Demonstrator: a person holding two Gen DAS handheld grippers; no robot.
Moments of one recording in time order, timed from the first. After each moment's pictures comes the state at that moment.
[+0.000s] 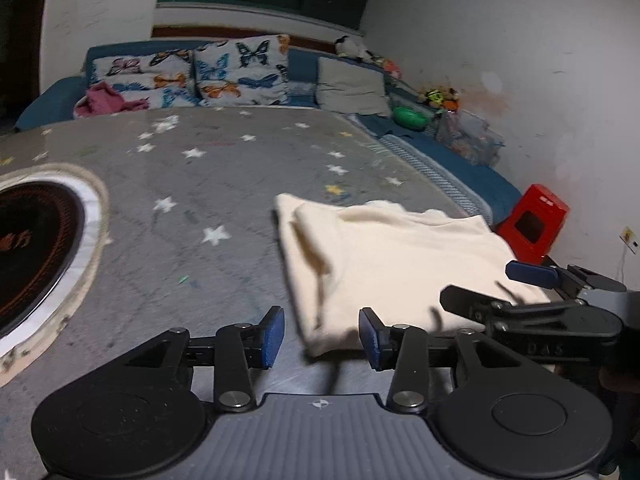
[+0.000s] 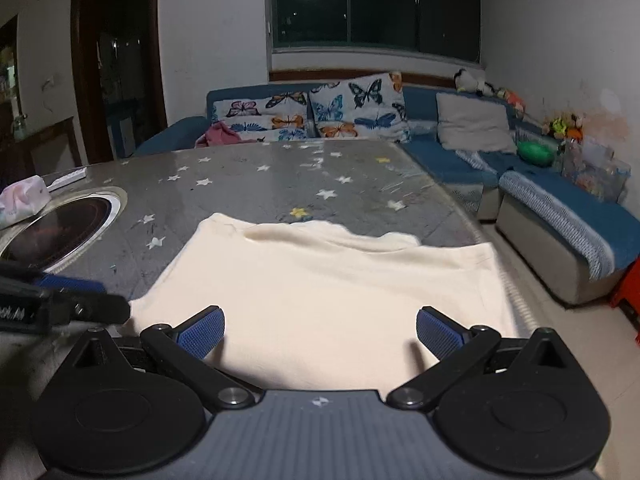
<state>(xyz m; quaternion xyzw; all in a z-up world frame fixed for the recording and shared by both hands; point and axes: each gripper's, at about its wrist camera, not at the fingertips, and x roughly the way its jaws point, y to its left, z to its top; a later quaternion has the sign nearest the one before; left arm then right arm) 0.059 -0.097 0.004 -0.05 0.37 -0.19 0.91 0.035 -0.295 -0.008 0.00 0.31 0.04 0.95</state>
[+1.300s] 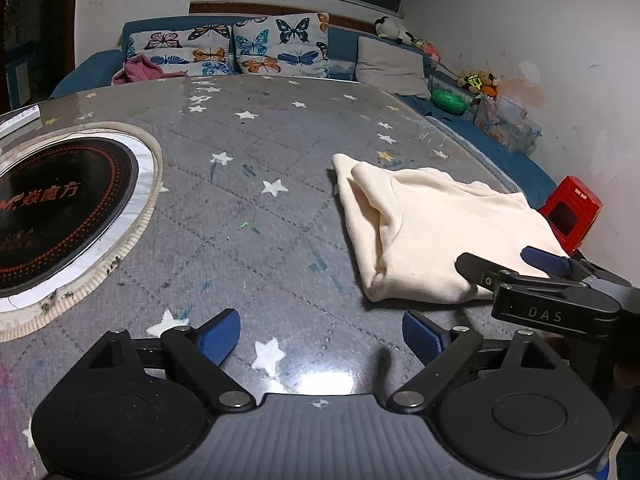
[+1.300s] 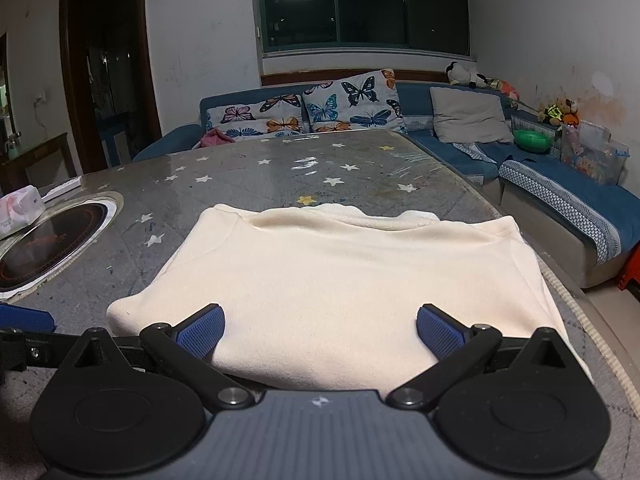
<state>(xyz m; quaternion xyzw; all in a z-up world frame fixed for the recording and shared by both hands) 0.045 -0.082 -0.008 -0.05 0.40 -0.15 0.90 0.037 -0.286 -0.033 0.03 0.29 0.03 0.95</state>
